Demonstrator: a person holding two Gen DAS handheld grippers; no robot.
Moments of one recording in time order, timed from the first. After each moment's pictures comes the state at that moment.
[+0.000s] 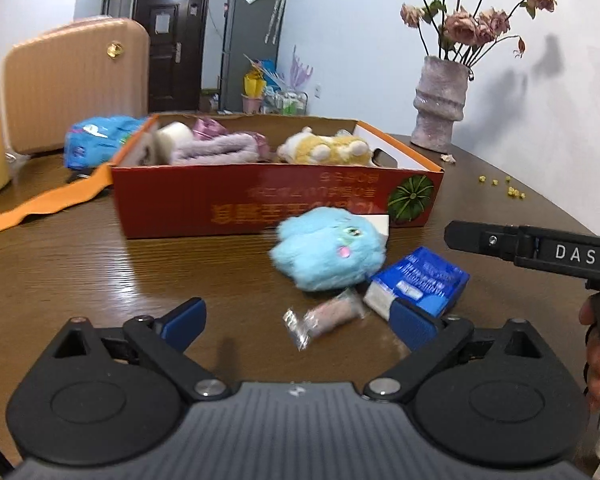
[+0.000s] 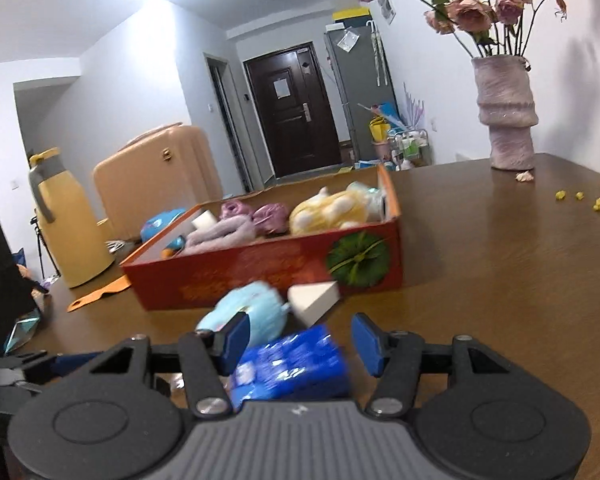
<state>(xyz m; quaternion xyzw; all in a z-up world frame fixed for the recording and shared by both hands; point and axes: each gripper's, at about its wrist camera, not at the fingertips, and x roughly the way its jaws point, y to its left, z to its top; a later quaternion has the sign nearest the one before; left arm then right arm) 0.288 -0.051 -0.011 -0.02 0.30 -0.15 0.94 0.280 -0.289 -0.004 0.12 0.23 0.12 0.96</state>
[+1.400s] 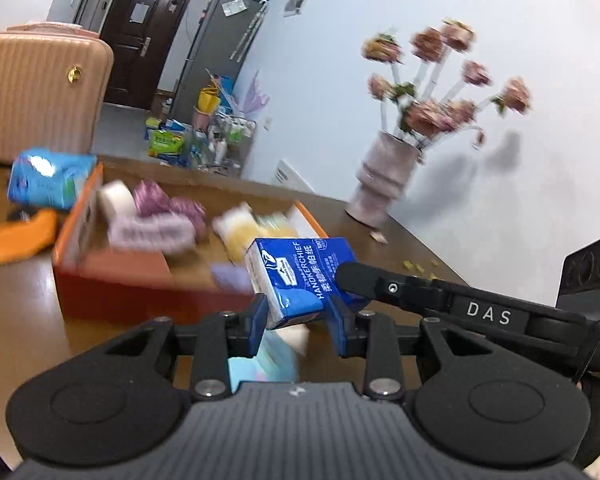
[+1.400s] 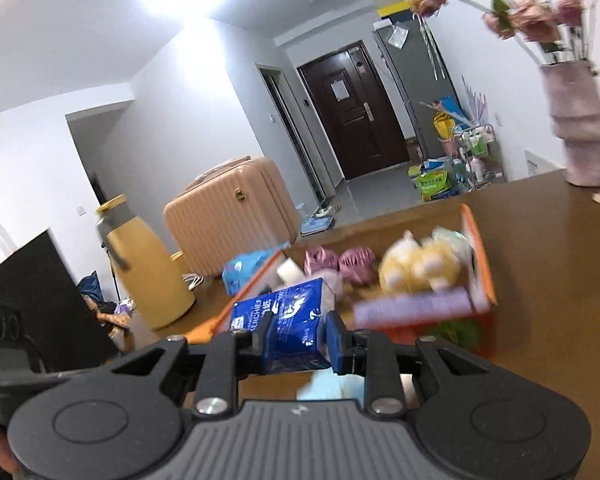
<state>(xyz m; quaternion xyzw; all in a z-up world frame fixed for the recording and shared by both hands) 0.339 -0.031 0.077 -0.13 0.27 -0.22 0.93 0.335 -0.277 0.069 0.17 0.23 0.23 0.93</state>
